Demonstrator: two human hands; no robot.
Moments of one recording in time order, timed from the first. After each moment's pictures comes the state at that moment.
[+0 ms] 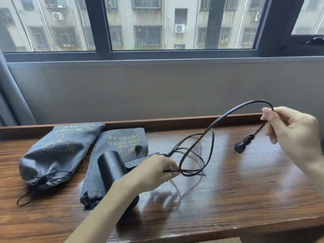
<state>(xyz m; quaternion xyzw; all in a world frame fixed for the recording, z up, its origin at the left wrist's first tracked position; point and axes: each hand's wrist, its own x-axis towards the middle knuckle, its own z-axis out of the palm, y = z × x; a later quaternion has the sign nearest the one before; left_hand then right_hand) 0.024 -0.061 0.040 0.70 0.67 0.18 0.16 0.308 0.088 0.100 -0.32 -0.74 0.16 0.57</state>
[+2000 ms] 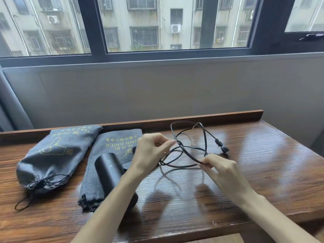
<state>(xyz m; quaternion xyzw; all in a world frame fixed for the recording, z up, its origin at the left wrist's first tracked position) 0.028 -0.033 0.050 0.56 0.64 0.51 0.14 0.244 0.040 -0.002 -0.23 -0.89 0.08 0.37</state>
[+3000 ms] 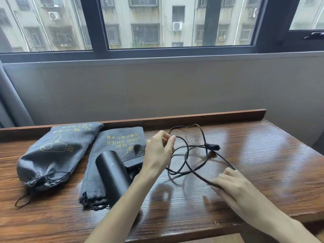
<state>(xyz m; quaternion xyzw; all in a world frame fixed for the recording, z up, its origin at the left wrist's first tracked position) 0.046 -0.023 0.040 0.49 0.69 0.53 0.13 0.280 0.022 -0.015 -0.21 -0.94 0.06 0.25</state>
